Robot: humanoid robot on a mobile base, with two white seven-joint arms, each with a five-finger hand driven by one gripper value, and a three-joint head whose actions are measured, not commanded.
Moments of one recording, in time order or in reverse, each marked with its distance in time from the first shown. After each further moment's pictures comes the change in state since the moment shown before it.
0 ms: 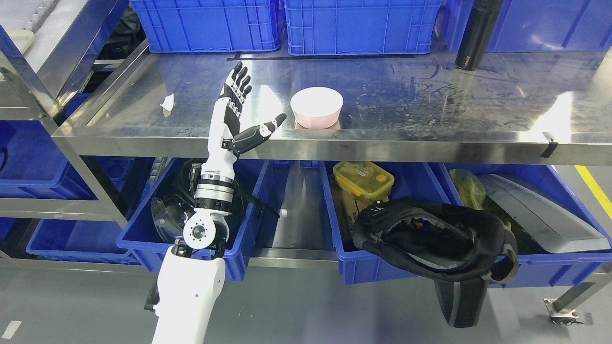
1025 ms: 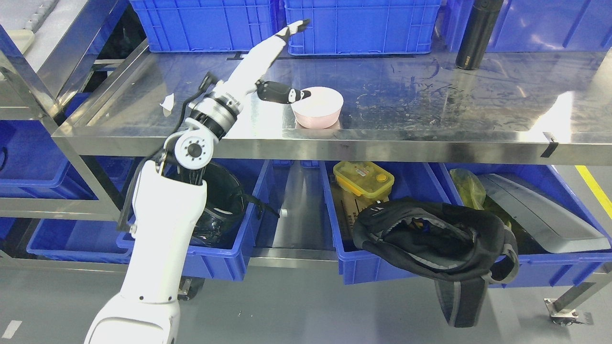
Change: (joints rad) left arm -0.397 0.117 -0.104 0.006 -0.770 0.192 -0.477; right arm 0.000 0.000 0.000 0.000 0.000 0.000 0.000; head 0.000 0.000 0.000
